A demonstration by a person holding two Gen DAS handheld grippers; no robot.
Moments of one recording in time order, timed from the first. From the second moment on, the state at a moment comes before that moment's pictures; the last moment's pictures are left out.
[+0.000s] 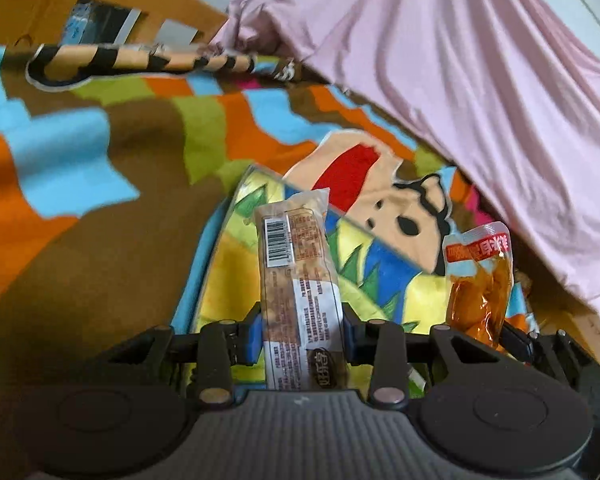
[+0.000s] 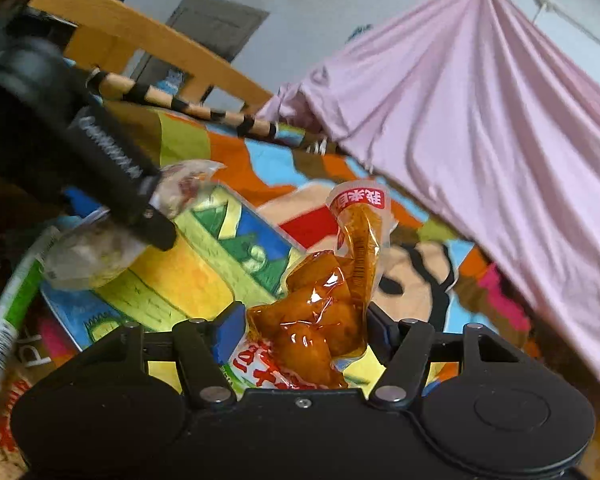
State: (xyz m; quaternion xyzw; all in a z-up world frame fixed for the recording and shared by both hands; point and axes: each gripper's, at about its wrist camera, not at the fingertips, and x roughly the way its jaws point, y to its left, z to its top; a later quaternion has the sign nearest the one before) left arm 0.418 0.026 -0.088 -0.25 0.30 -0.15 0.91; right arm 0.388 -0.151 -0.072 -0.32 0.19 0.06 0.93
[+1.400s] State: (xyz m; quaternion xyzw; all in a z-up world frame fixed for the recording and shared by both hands) left arm 0.287 0.025 0.017 -0.13 0.18 -0.09 0.97; right arm 0.270 -0.213 0.033 -0.10 0.11 0.08 0.99
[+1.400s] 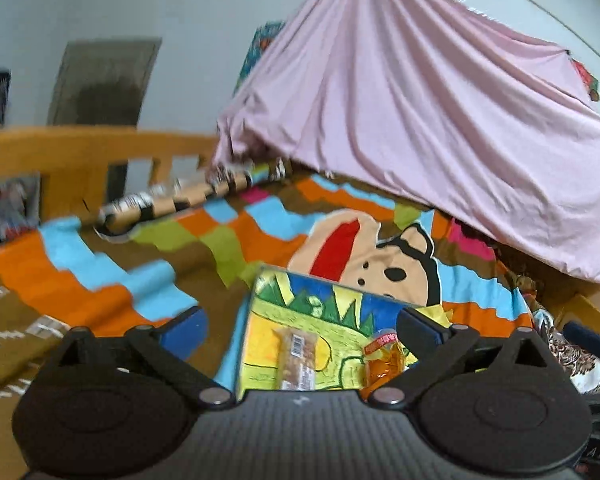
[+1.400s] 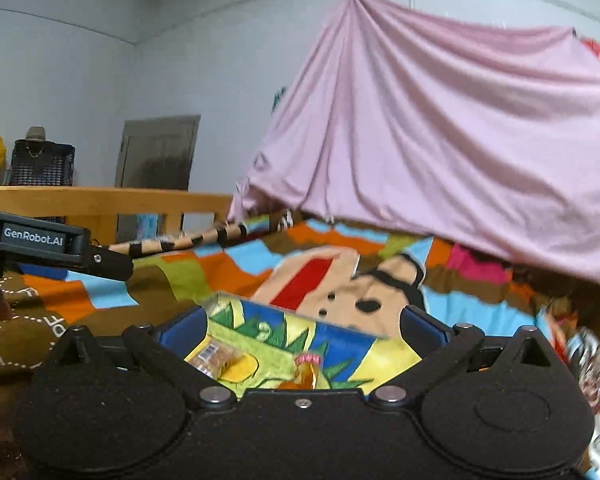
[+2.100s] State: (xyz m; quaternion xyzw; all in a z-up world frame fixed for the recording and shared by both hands) left arm 0.118 0.033 0.020 -0.07 0.15 -0.03 0.99; right arm 0.124 -0.206 0.055 -0.11 0.11 0.11 0.98
